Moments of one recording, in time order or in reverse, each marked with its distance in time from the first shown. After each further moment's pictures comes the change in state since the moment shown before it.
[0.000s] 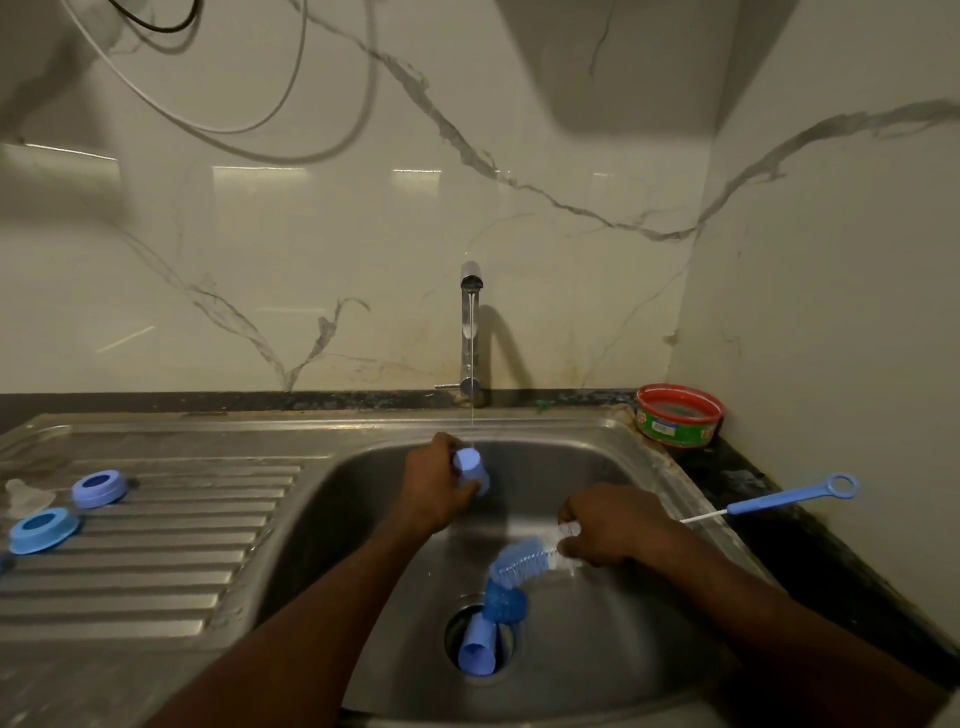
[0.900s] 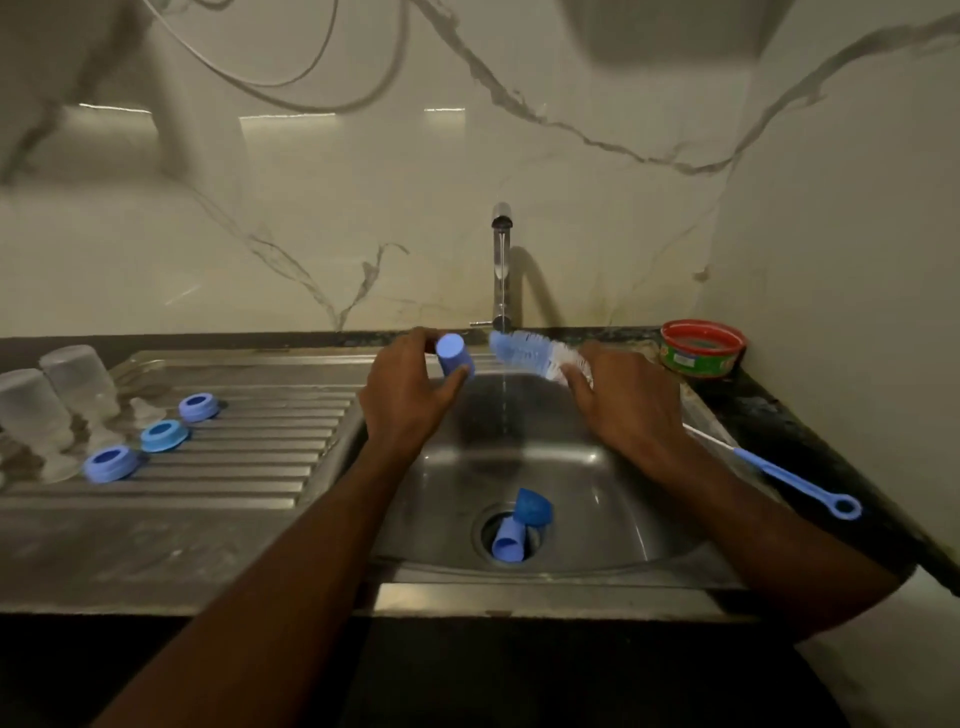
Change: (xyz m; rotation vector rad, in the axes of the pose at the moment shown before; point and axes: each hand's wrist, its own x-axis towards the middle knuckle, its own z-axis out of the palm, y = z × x) left_hand -0.055 0.040 -0.097 0.150 0.426 0.055; right_hand -0.022 -0.028 -0.026 0.194 0.758 0.033
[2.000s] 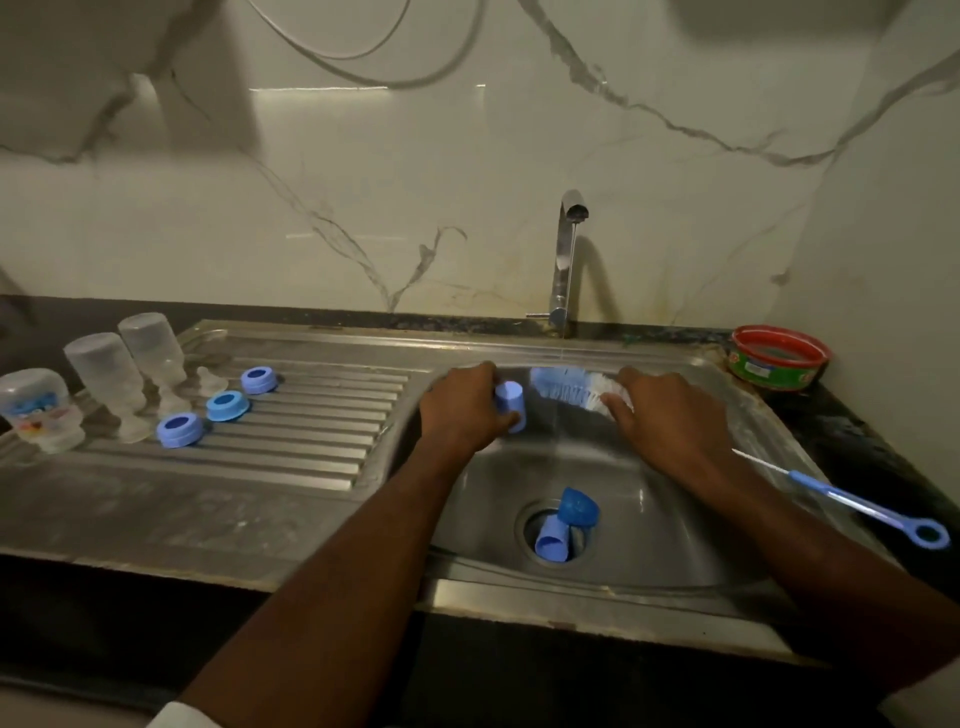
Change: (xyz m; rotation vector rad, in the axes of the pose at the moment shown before) left_hand -0.011 -0.024 0.016 0.327 -0.404 -0.123; right_hand -0.002 -0.016 0.019 -0.133 -0.213 -0.023
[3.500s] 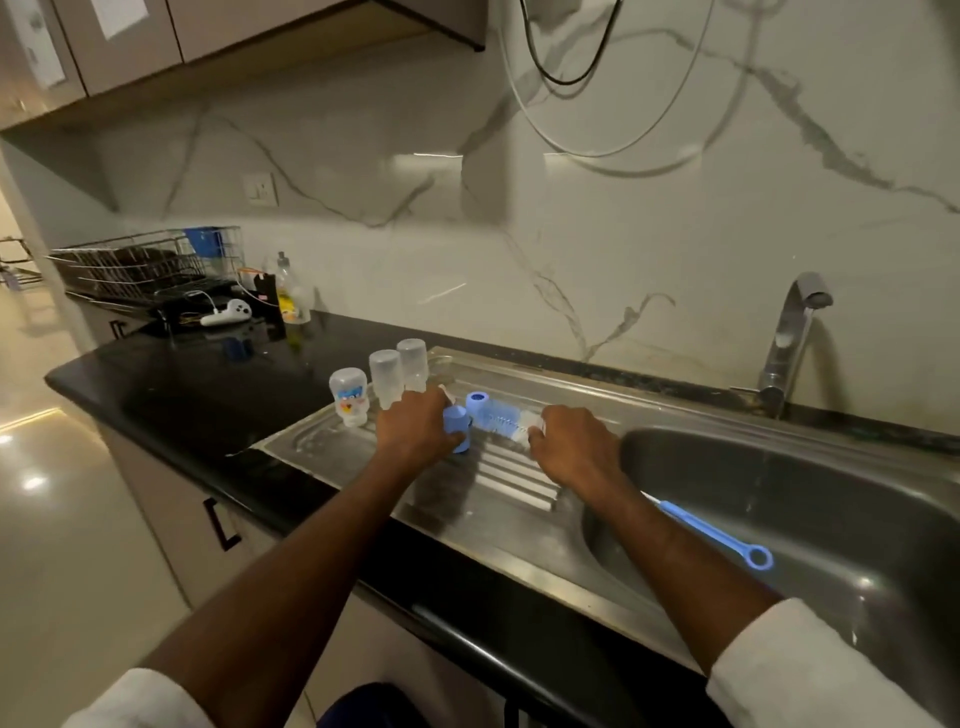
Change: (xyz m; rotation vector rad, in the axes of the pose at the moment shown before) left_hand -0.094 -0.209 -0.182 0.320 0.133 -0.399; right_hand 0.005 -0.286 -0.022 0.432 -0.218 -0.299
